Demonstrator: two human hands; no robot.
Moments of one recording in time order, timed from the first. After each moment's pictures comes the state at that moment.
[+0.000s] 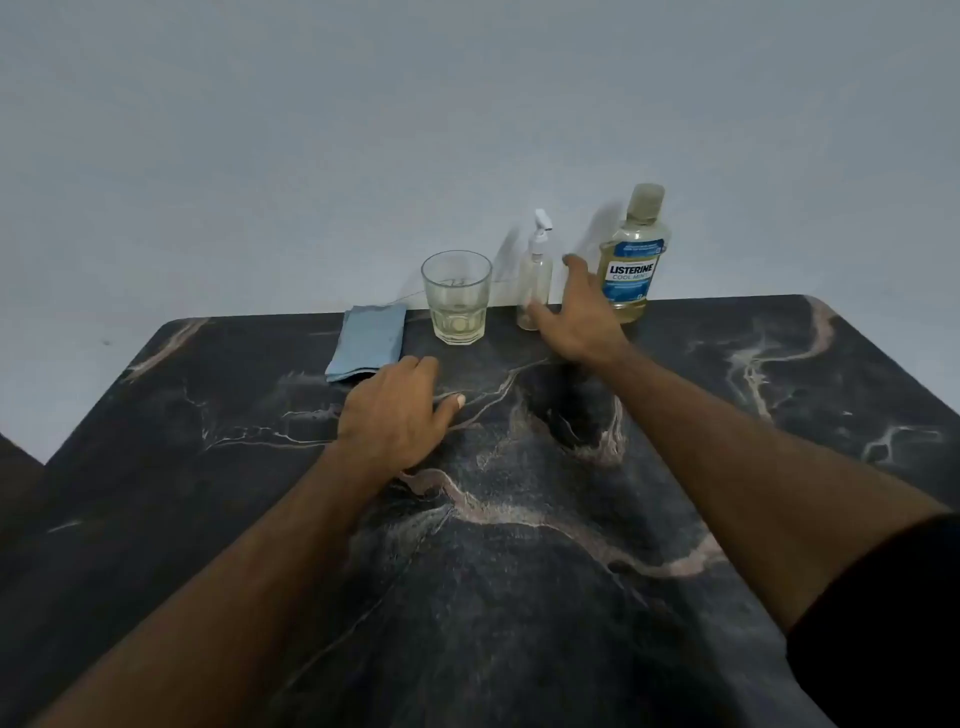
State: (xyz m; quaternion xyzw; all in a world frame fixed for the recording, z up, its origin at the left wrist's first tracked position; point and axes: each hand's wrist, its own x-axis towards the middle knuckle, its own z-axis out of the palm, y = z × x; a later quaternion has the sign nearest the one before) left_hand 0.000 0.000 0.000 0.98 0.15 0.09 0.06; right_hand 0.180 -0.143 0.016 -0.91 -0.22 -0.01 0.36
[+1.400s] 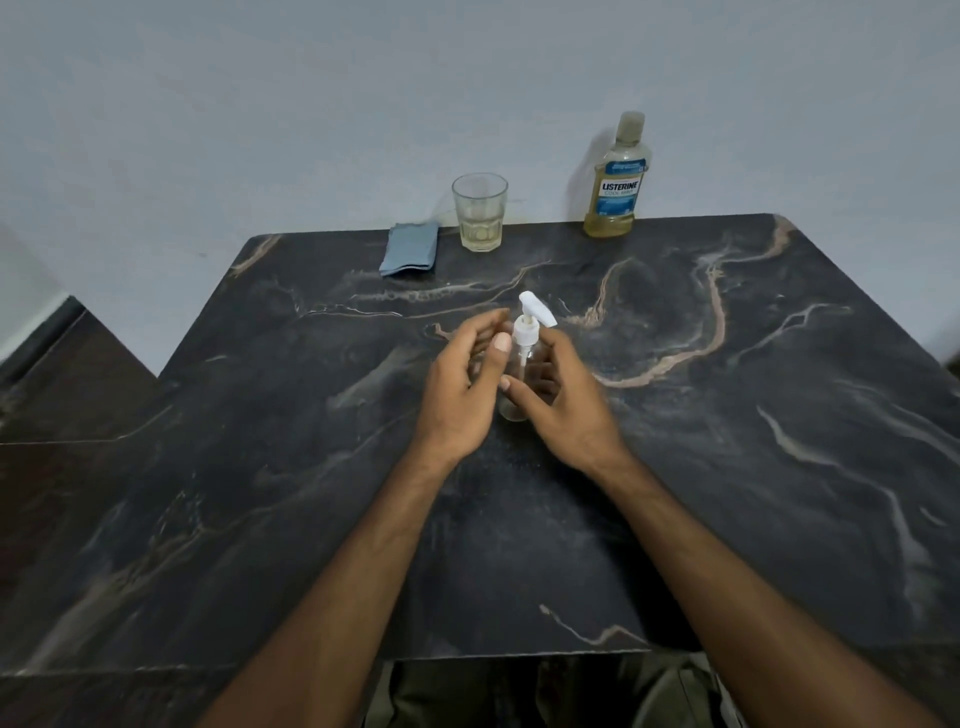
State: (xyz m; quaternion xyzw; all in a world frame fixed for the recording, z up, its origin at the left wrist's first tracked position) left_hand -0.155 -0.123 0.004 0.77 0.08 0.29 0.57; right_hand -0.085 -0.242 -0.027 -0.74 -0.33 0.05 0.58
